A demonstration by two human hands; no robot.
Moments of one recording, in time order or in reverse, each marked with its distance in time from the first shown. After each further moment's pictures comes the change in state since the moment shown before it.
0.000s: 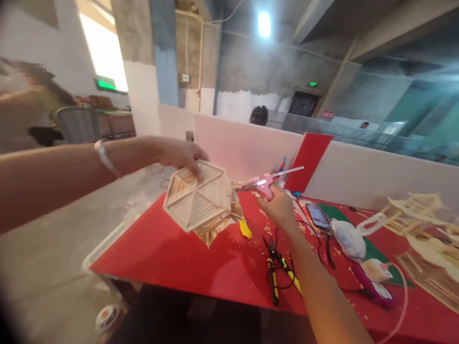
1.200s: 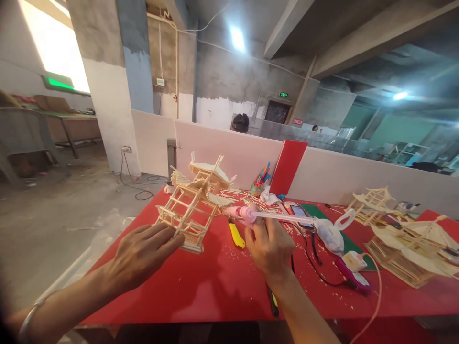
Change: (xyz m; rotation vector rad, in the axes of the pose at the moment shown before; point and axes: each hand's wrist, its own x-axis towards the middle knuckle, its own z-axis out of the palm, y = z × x) left_hand -0.071 -0.065 0.160 0.800 0.892 0.582; right_hand -0.074 -0.040 0.000 -0.698 0.590 -0.564
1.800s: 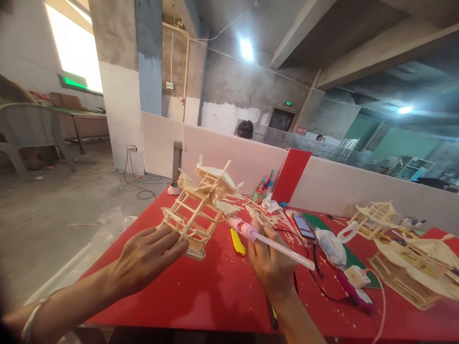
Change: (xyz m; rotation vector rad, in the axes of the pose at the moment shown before) left_hand 0.000 0.004 -0.004 -0.029 0.028 0.009; right_hand -0.010 -0.001 -0.004 0.057 0.061 -0.094
